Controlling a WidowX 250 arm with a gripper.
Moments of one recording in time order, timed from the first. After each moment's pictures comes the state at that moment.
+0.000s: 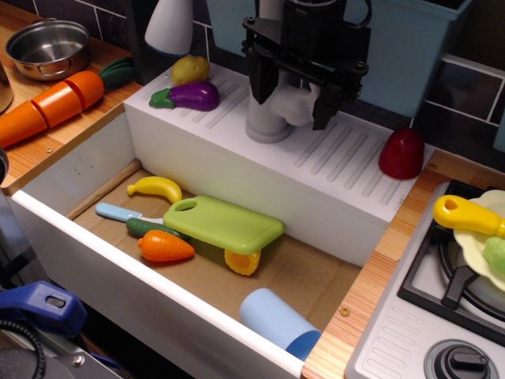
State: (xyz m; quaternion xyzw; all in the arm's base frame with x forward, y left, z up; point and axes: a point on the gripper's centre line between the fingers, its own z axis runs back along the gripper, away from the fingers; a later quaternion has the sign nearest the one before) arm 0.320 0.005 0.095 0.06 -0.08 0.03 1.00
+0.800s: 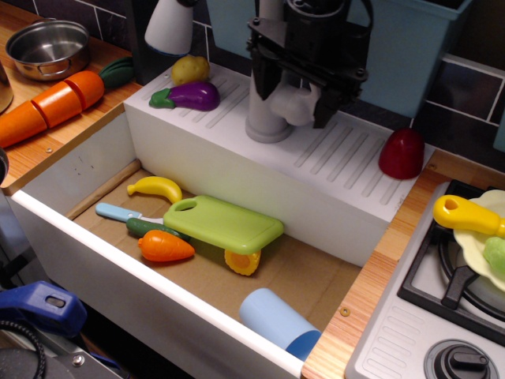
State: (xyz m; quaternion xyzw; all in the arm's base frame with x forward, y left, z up) arm 0.337 0.001 0.092 0.09 -0.12 0.00 0.99
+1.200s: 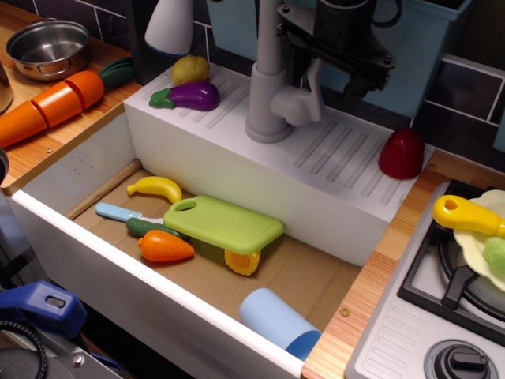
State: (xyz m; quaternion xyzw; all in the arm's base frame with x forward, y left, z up) arm 0.366 -0.006 0.095 0.08 -0.16 -0.02 0.98
